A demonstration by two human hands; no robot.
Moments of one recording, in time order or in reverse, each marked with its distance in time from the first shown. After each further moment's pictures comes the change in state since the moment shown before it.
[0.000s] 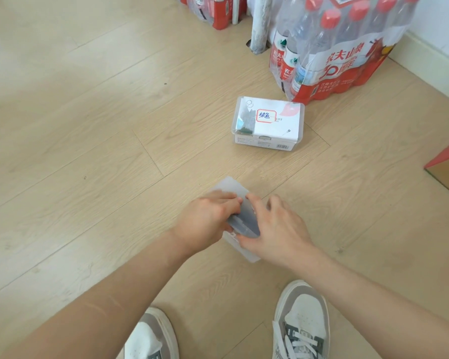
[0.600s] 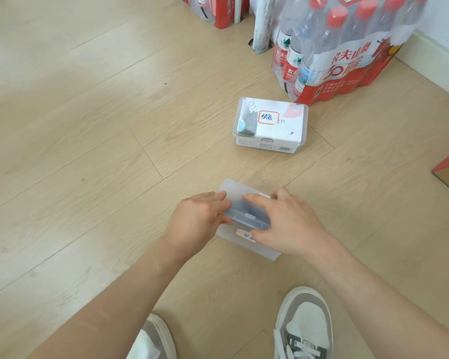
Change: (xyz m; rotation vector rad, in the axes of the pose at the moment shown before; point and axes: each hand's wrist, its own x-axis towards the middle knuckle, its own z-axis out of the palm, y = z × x) left_hand -0.002 -0.005 -0.004 0.024 0.060 -0.227; right_hand 0.020 0.011 -0.024 0.046 -0.118 -0.017
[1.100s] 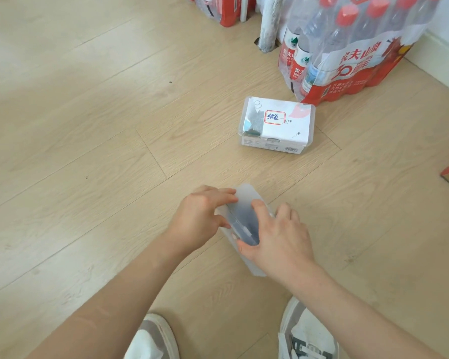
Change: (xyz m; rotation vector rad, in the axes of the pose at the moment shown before) left_hand 0.004 -0.007 -0.005 -0.265 -0.049 -0.225; right_hand -0.019 -0.030 0.030 -0.062 0.132 0.126
